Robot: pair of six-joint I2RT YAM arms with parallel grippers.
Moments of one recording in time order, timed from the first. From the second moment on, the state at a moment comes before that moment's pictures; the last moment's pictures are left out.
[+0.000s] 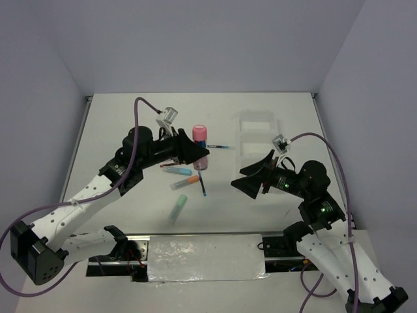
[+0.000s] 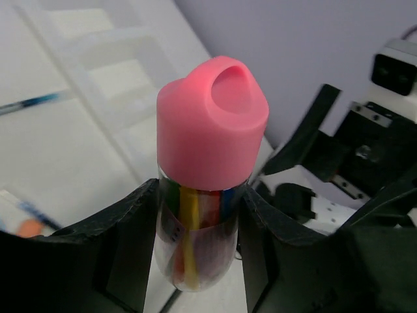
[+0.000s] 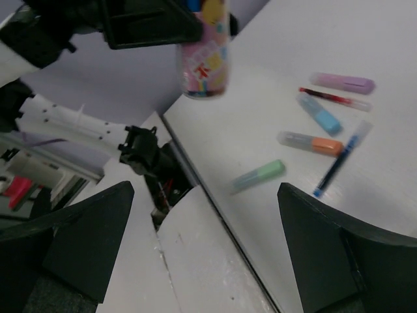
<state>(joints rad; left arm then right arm) -0.61 1.05 0.96 -0.08 0.32 -0.63 0.38 0.49 0.62 -0.18 -0.66 0.60</state>
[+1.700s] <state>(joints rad) -0.78 1.02 1.30 -0.53 -0.42 -0.87 0.72 0.96 0.76 0.00 -0.10 0.62</state>
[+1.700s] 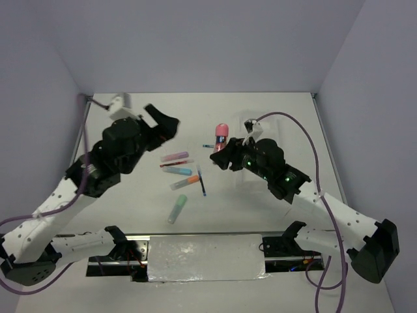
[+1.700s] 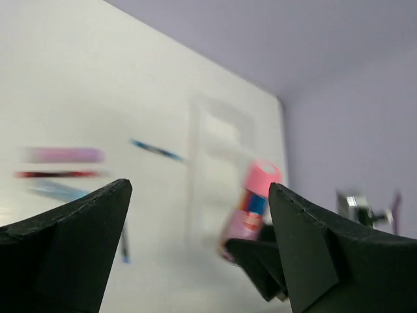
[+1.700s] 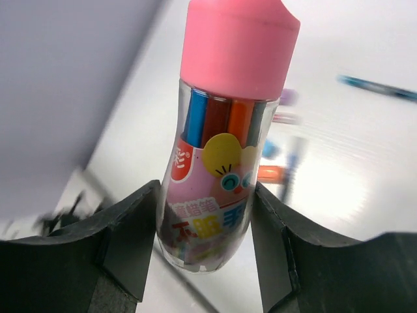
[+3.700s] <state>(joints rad) -0.77 0.63 0.87 -0.74 -0.73 -0.43 0.49 2.06 1.84 -0.33 0.17 0.37</state>
